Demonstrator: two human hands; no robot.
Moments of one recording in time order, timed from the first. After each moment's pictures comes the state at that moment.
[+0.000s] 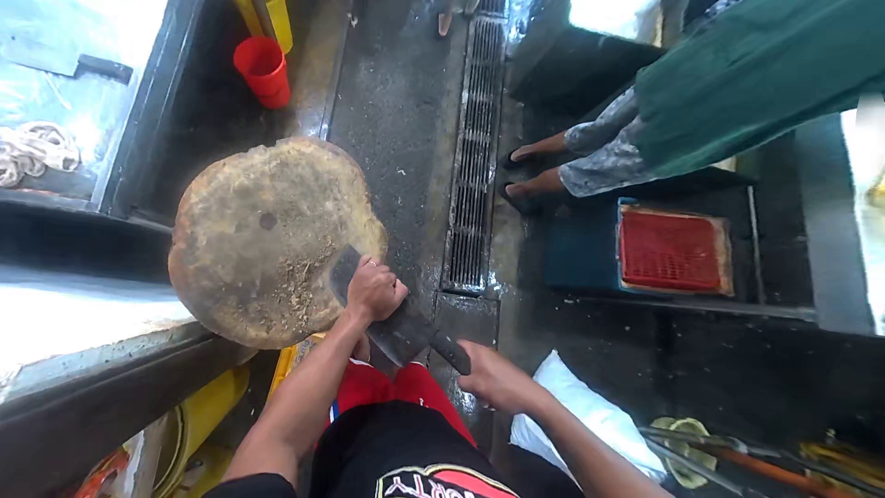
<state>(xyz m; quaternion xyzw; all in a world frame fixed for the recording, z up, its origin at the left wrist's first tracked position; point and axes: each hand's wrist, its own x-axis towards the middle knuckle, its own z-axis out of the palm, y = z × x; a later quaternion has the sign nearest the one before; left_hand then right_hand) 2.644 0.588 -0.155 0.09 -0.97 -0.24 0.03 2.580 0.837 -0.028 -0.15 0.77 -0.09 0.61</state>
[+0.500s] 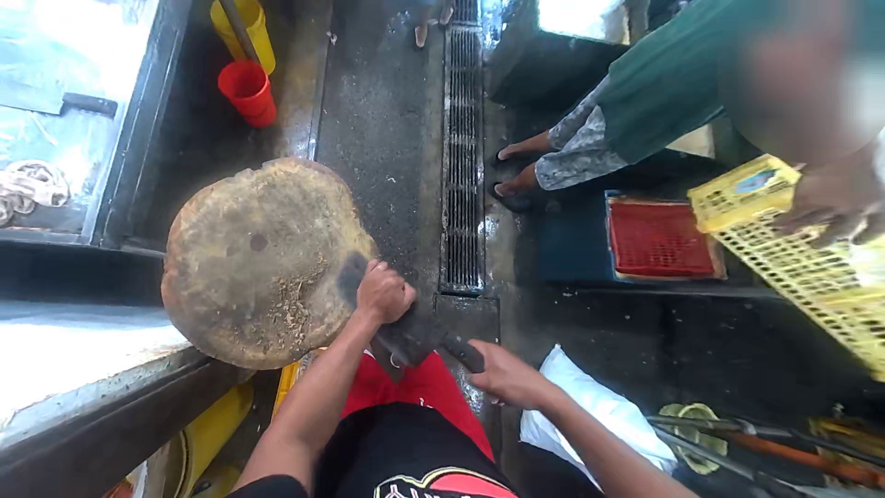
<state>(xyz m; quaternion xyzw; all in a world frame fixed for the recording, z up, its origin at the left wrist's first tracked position) 2.609 0.592 -0.142 0.08 -0.97 -0.24 -0.02 2.556 0.855 -0.038 -0.13 0.78 -0.15 0.60</state>
